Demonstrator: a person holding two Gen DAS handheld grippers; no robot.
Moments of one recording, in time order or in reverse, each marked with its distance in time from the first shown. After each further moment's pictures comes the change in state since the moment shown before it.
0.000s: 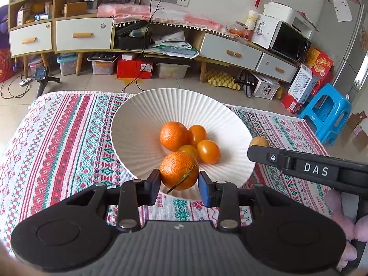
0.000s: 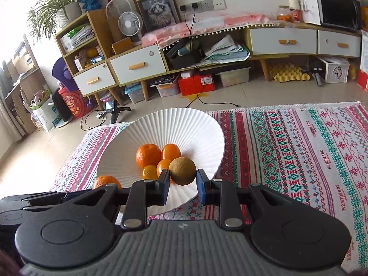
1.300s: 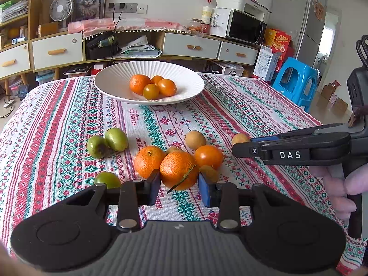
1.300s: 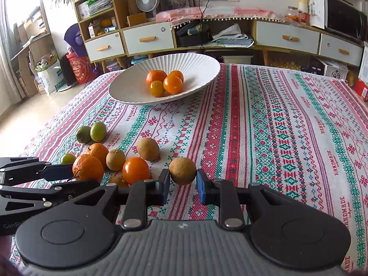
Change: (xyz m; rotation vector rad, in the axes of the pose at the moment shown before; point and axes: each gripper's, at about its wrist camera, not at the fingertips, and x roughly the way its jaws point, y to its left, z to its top) left arm -0.064 -0.016 -0.118 0.175 -0.066 -0.105; right arm -0.052 0.003 -0.094 -0.143 0.051 -0.036
